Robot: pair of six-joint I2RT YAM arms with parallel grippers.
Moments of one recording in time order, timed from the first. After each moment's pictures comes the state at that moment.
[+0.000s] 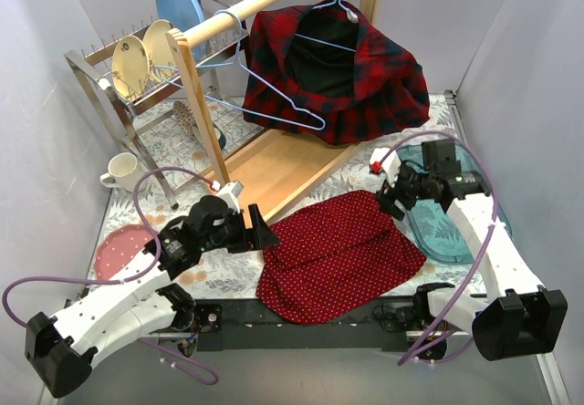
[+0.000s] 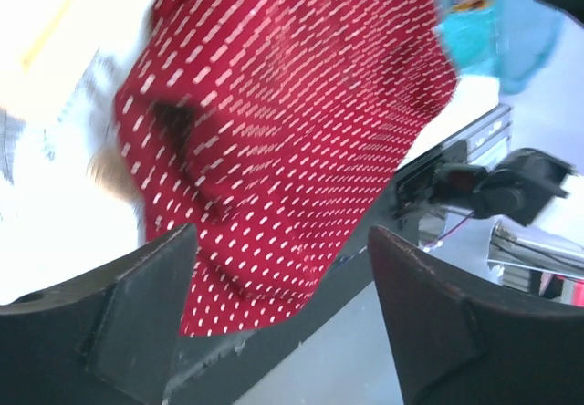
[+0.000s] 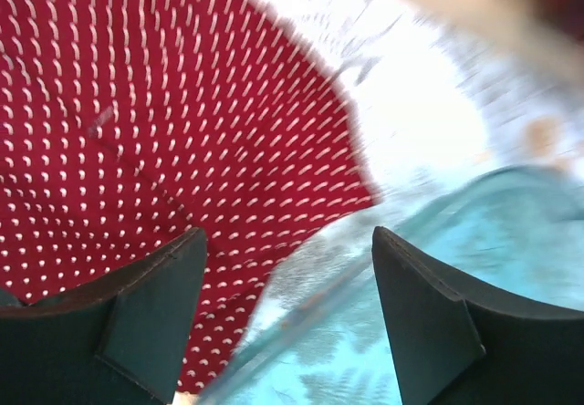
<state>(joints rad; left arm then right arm) -0.73 0.78 0.58 -0.43 0.19 -0.86 0.17 1.11 0.96 -0.84 -0.54 -0.87</state>
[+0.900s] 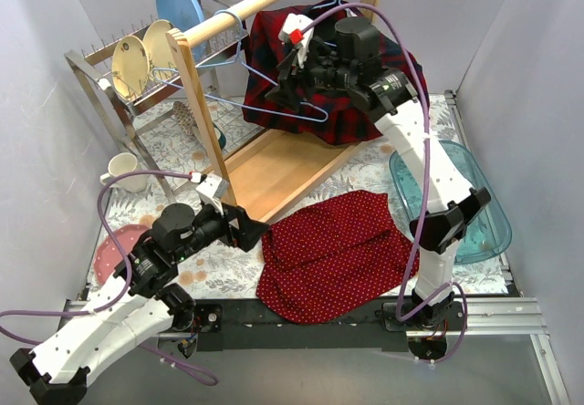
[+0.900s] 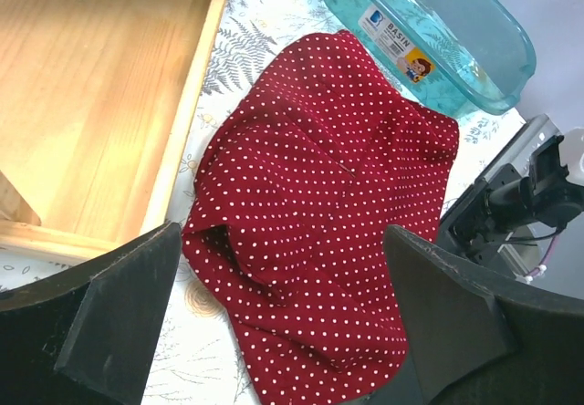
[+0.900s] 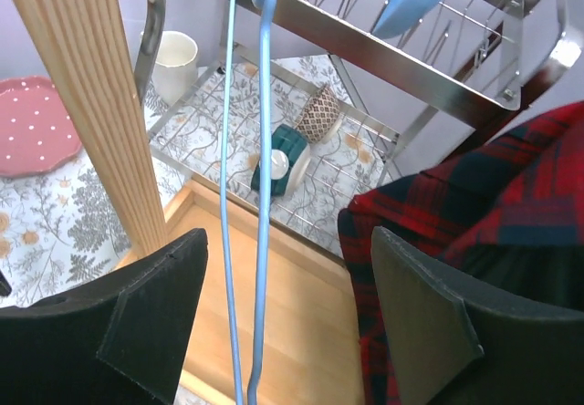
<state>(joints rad) -0.73 0.54 0.64 -0.35 0.08 -0.39 0.61 1.89 2.33 -0.65 -0.60 -0.33</state>
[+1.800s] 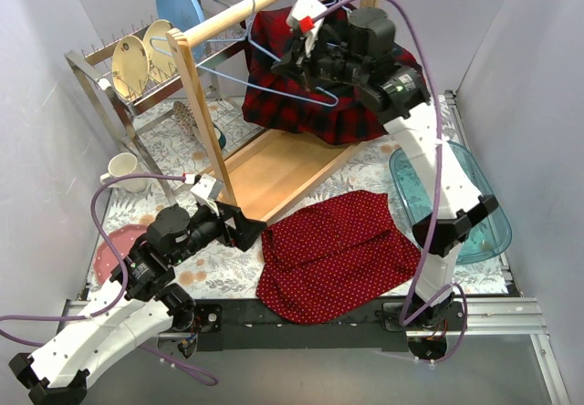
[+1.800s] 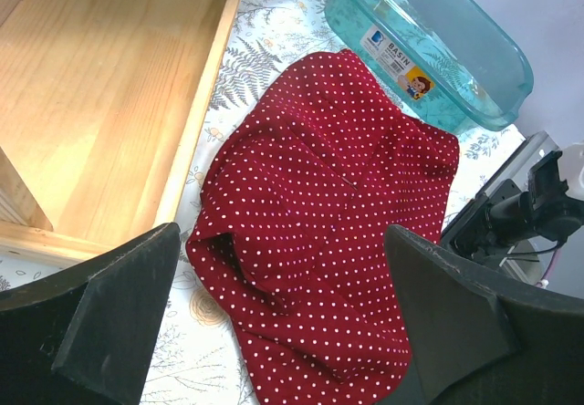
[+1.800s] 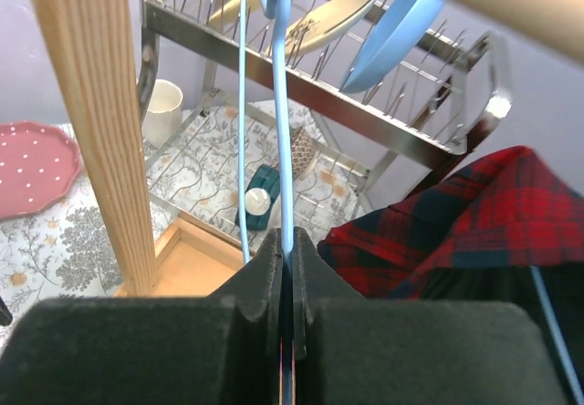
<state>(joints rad) -0.73 0.50 0.63 -0.34 0.05 -0.39 0.65 1.89 2.41 -0.62 -0.54 -0.29</state>
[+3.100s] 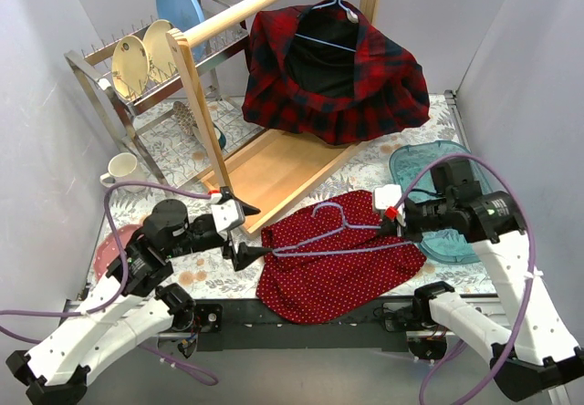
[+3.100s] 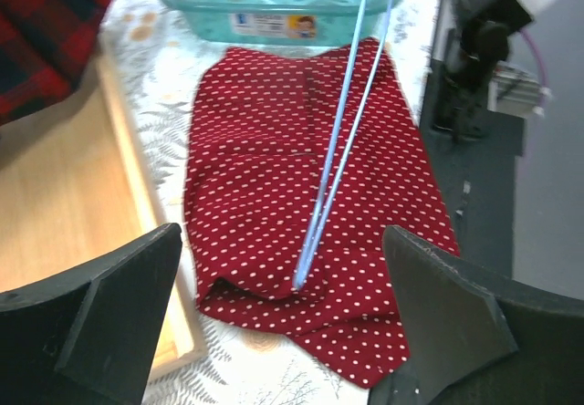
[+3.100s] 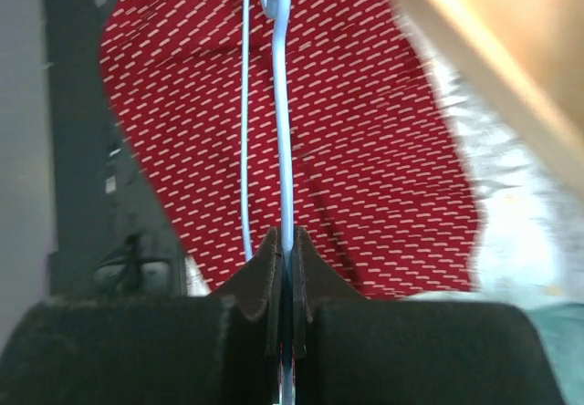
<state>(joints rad) -0.73 0.55 0.72 -0.37 0.49 0.16 0.34 0.88 1.19 -1.30 -0.78 -1.04</state>
